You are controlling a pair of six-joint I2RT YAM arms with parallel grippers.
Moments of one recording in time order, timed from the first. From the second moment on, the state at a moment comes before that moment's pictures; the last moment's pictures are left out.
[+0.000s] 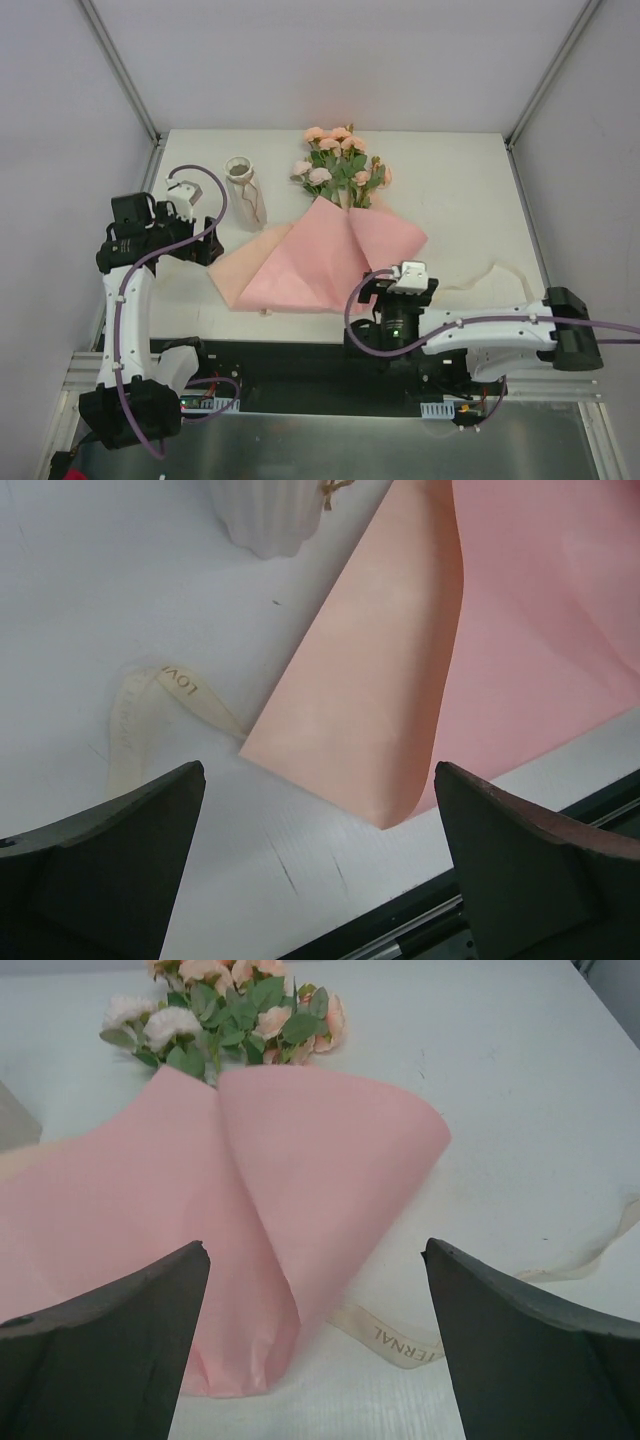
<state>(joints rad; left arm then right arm) 0.24 0.95 0.95 -0.84 0.59 0.34 1.57 1.35 0.96 -1.34 1.45 1.71</state>
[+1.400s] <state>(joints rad) -0.32 1.73 1.33 -0.75 0.56 0.32 0.42 1.24 1.25 -0.65 0.30 0.45</state>
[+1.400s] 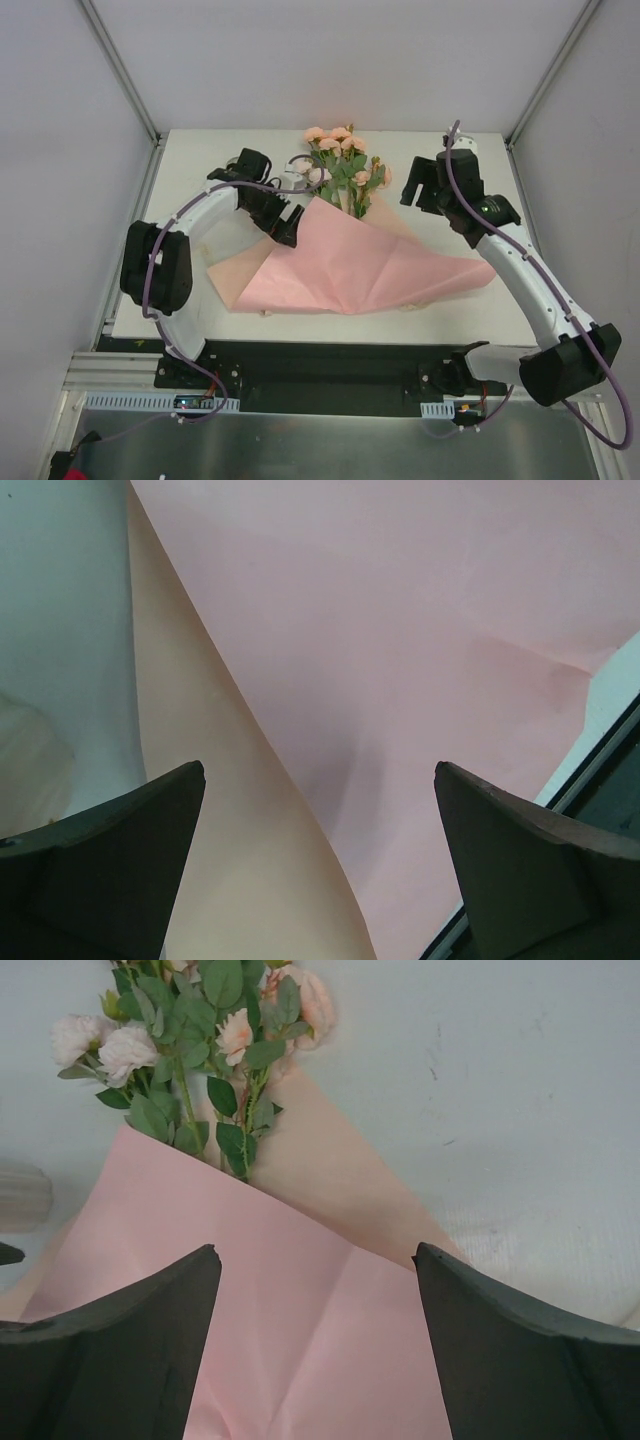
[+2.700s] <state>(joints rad) -0.45 1.87 1.43 -0.76 0.44 0.37 0.33 1.15 1.20 -0.57 0.04 0.43</state>
